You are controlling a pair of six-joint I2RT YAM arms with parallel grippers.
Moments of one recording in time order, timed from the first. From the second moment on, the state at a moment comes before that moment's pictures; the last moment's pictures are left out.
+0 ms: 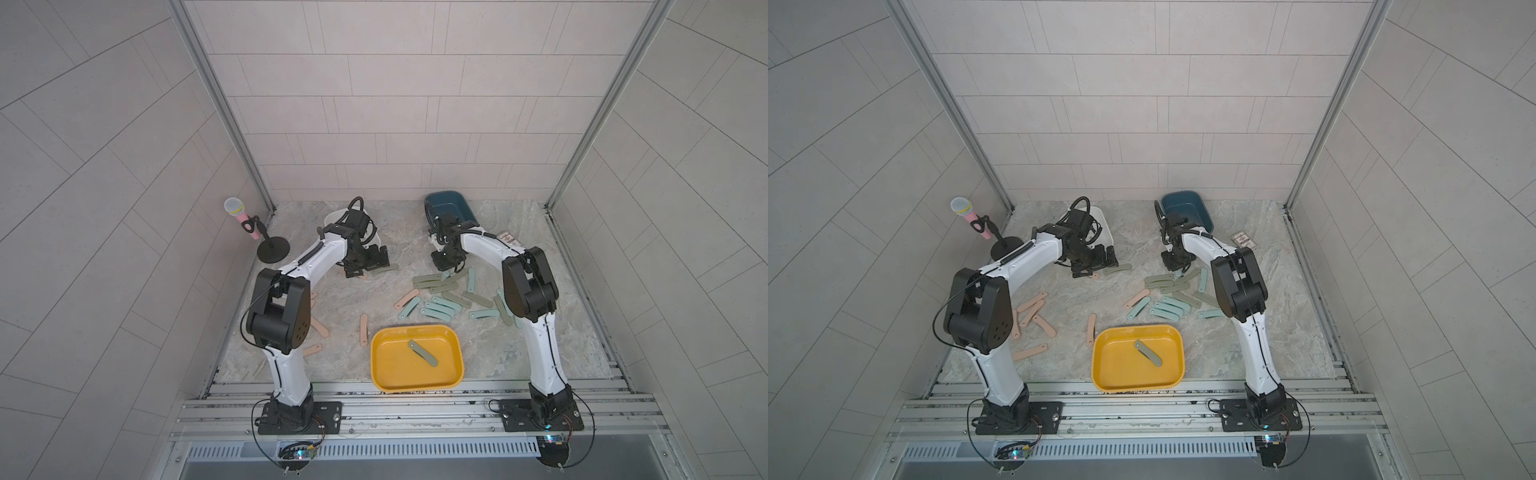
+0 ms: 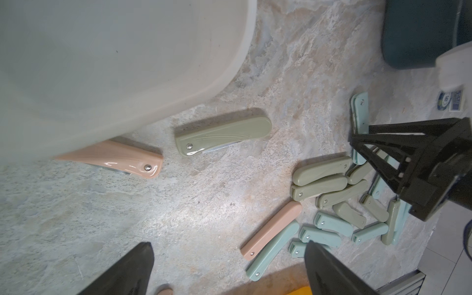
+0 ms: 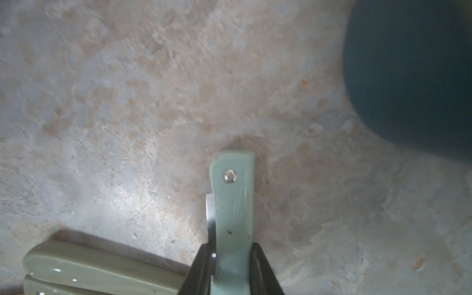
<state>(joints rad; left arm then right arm) -0.31 1.85 1.45 -0.83 0.28 -0.48 0.37 2.24 1.80 -0.85 -0.01 -0.02</state>
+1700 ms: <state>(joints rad) -0.38 1.38 1.00 -1.21 0.42 -0.32 0.31 1.86 1.81 -0.98 0.07 0.11</state>
